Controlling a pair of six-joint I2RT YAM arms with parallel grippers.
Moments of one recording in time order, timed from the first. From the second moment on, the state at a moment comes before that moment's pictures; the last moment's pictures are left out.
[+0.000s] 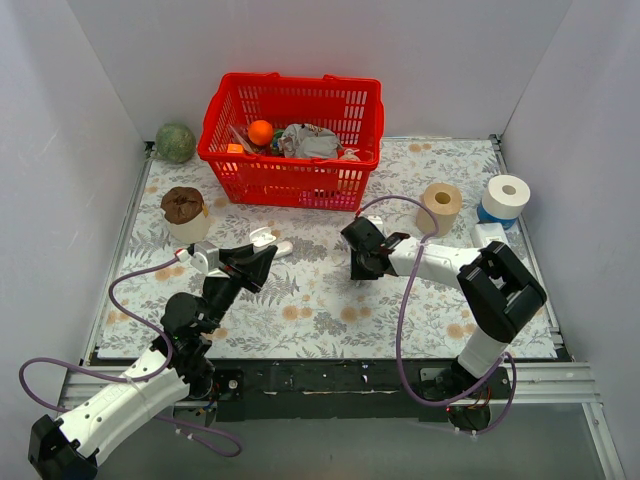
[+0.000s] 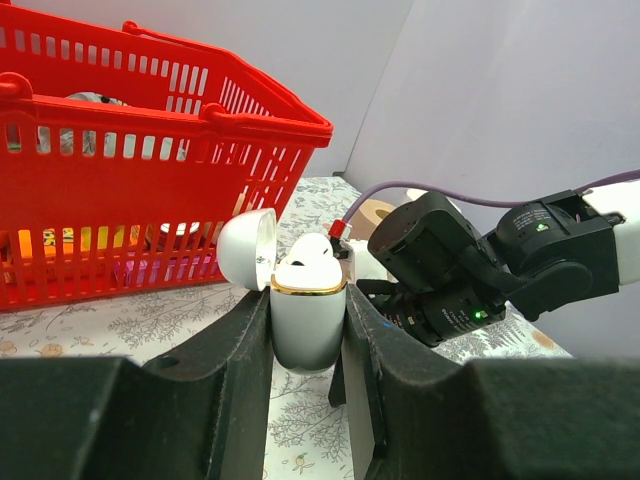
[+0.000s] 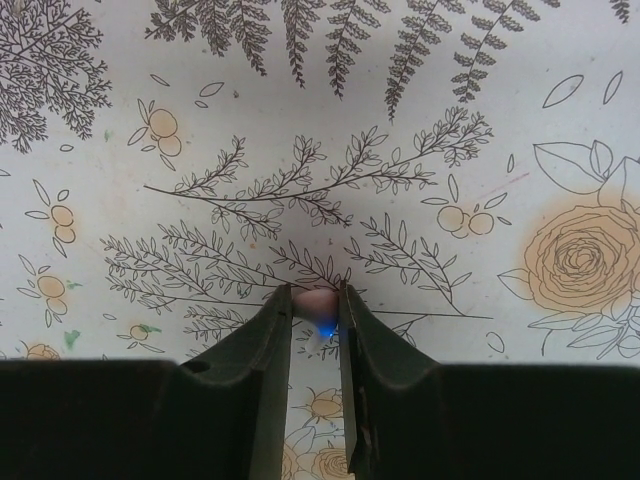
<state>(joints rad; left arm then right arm) -0.71 0.45 0.23 0.55 -0.12 -0.31 0.78 1.68 0.96 -0.38 0.19 0.68</state>
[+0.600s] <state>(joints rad) -0.71 0.54 0.23 0.66 -0.08 -0.31 0.80 1.39 1.14 -0.48 0.30 0.48</state>
